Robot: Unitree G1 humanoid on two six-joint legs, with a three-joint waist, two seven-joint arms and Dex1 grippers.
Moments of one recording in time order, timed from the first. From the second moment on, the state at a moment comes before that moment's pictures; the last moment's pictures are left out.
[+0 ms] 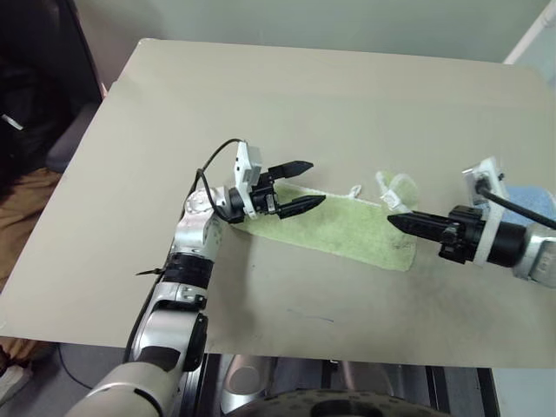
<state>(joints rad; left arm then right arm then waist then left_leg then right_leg) -0.63 0.24 -0.01 0.46 -0.43 0.08 -1.24 -0.12 -1.08 -0.24 -0.48 1.65 1.04 0.16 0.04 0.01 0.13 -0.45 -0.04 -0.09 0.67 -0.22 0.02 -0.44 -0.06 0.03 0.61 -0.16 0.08</state>
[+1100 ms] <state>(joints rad) -0.61 0.26 -0.01 0.45 -0.43 0.06 -1.25 -0.18 -0.77 -0.14 -0.45 1.25 1.09 0.27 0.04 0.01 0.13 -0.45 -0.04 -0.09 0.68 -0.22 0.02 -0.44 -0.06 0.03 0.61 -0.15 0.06</state>
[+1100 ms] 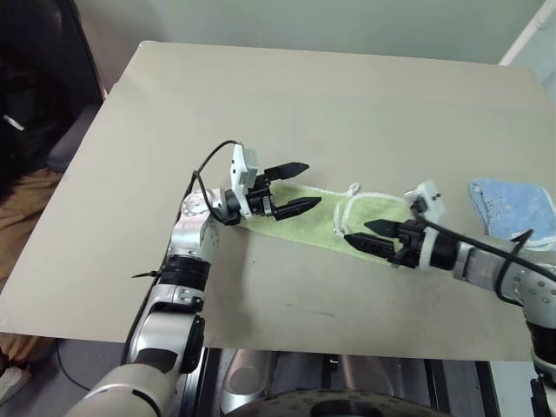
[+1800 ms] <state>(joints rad) -0.64 0.15 -0.14 0.45 -0.38 0.09 -1.27 -0.06 -0.54 -0.08 -0.48 0.72 0.64 0.32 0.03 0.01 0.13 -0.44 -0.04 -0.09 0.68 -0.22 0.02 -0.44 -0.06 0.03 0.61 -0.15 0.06</state>
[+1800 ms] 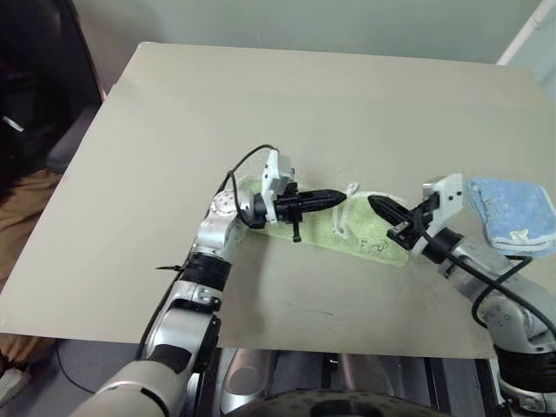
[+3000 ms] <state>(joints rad) -0.62 0.15 -0.15 0.34 -0.37 0.23 -1.18 -0.07 -0.40 -0.10 -0.30 0.56 0.53 0.44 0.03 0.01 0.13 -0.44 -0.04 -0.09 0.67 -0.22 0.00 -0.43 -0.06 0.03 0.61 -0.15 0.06</state>
